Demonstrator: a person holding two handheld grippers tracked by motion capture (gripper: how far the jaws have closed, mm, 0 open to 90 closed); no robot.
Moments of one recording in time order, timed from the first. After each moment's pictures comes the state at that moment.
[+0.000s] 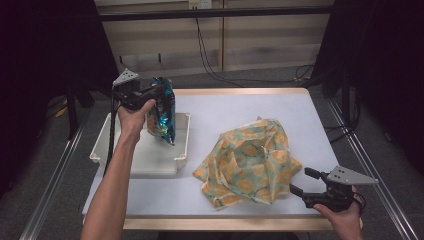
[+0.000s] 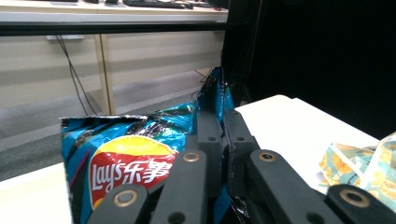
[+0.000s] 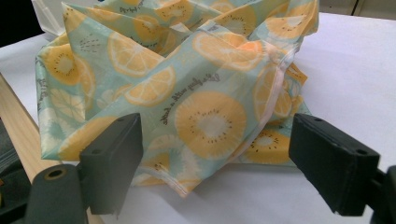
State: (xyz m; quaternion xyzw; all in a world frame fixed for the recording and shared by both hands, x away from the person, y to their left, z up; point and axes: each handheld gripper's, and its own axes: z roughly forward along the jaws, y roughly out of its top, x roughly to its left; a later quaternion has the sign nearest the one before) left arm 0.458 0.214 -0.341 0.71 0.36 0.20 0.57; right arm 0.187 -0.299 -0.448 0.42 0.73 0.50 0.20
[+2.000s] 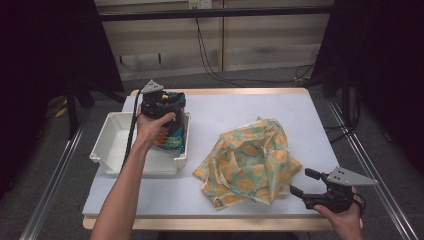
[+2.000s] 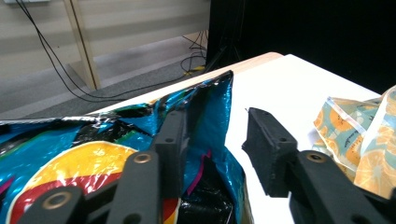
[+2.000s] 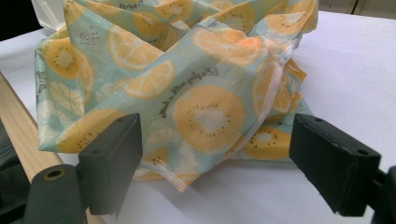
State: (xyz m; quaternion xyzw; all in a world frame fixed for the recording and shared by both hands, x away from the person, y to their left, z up) left arm 0.460 0.173 -0.379 0.76 0.35 0.16 0.52; right arm 0.186 -0.300 -0.450 0.42 0.74 0.49 0.20
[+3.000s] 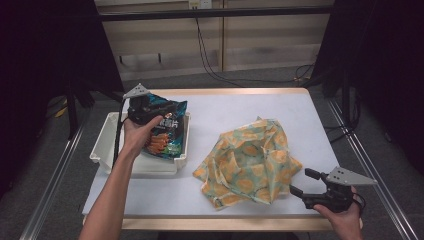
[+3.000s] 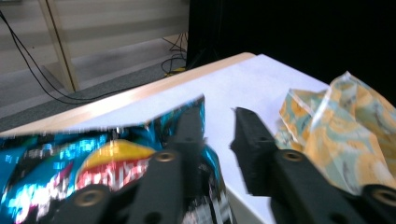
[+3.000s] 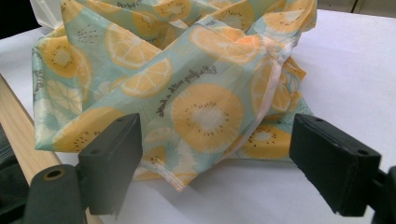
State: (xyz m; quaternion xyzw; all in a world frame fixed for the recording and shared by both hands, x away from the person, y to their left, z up) left arm 0.427 0.208 -0.369 0.77 0.32 0.13 0.54; right arm 0.187 -0.300 -0.451 0.42 0.74 0.49 0.20
